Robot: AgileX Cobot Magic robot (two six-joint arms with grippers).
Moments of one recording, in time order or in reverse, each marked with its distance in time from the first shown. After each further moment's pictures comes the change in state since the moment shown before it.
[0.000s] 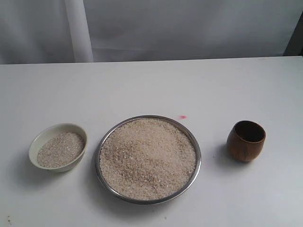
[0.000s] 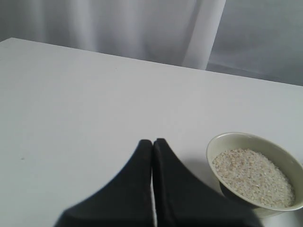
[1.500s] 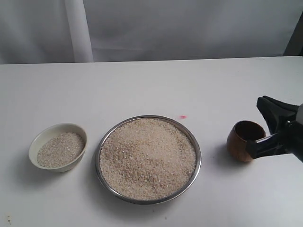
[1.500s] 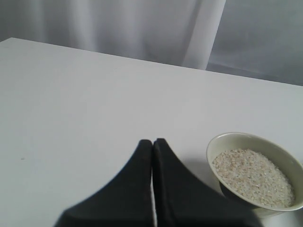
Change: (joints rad) left arm 0.000 0.000 0.000 0.000 0.000 0.000; right arm 0.000 1.245 -0.155 -0.002 -0.894 -0.034
